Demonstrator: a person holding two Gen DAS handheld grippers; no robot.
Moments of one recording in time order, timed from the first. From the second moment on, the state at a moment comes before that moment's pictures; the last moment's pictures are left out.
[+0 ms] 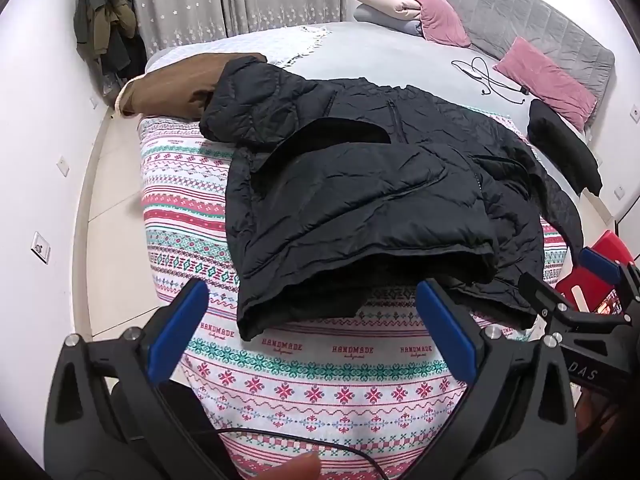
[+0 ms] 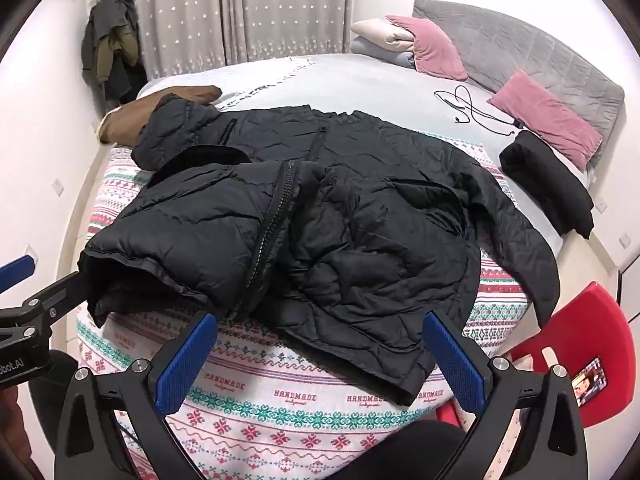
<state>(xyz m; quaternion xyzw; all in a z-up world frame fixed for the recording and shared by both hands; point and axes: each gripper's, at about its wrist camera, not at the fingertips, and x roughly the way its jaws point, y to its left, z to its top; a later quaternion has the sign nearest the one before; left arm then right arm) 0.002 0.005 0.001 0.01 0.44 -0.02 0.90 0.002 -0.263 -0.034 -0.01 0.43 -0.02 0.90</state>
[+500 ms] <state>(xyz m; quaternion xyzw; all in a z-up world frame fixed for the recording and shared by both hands) 0.003 0.005 0.007 0.02 0.44 -0.02 0.90 0.006 -0.259 -0.028 -0.01 0.43 -0.02 0.90</state>
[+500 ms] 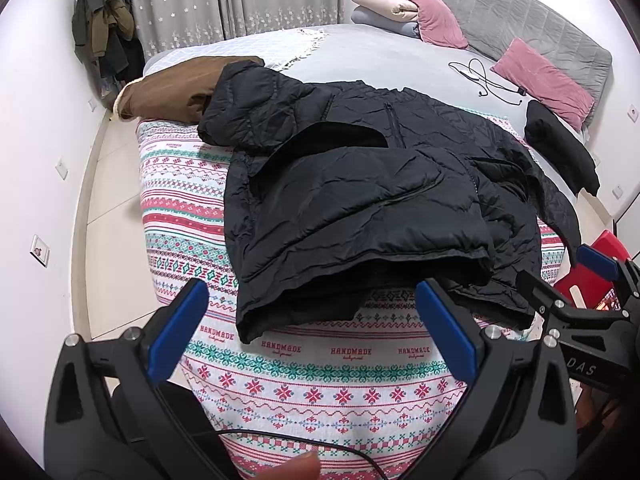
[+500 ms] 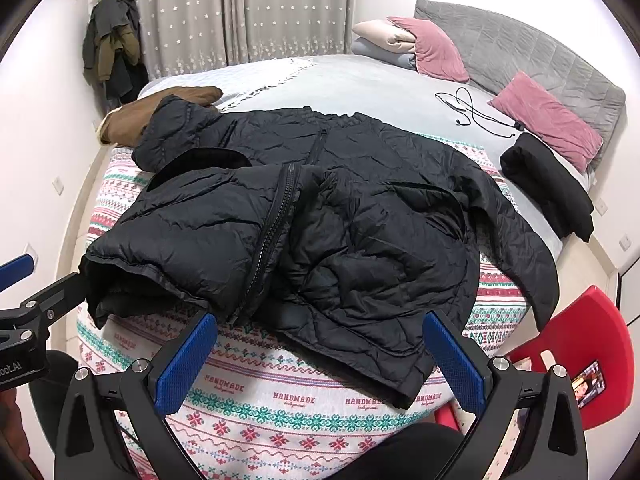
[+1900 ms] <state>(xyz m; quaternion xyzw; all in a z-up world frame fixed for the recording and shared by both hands) 0.004 0.008 0.009 0.02 0.44 -0.03 0.90 0.009 -0.255 -0.032 -0.01 0.43 -0.02 0.90</state>
